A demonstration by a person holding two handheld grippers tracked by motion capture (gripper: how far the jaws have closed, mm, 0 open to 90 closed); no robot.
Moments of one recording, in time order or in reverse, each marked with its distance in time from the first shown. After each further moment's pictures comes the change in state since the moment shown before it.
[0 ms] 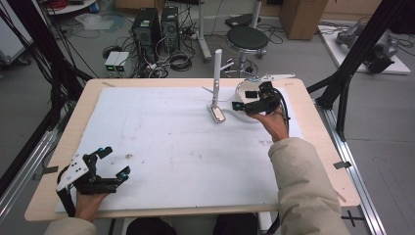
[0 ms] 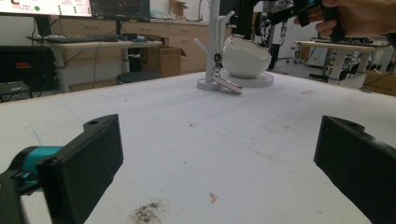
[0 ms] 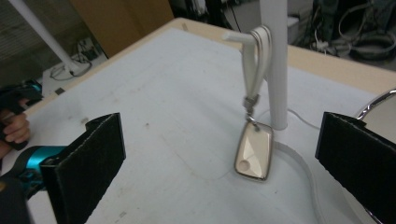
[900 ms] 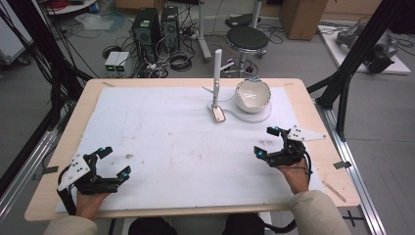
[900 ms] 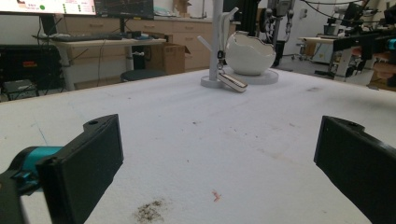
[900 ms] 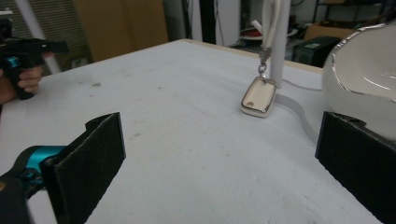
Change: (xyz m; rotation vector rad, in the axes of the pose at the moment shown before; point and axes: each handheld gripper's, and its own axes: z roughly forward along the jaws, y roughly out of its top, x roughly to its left) left arm -0.001 0.000 0.001 0.012 0.018 0.010; right arm 0.033 -0.140 -0.069 -0.220 -0.057 -0.154
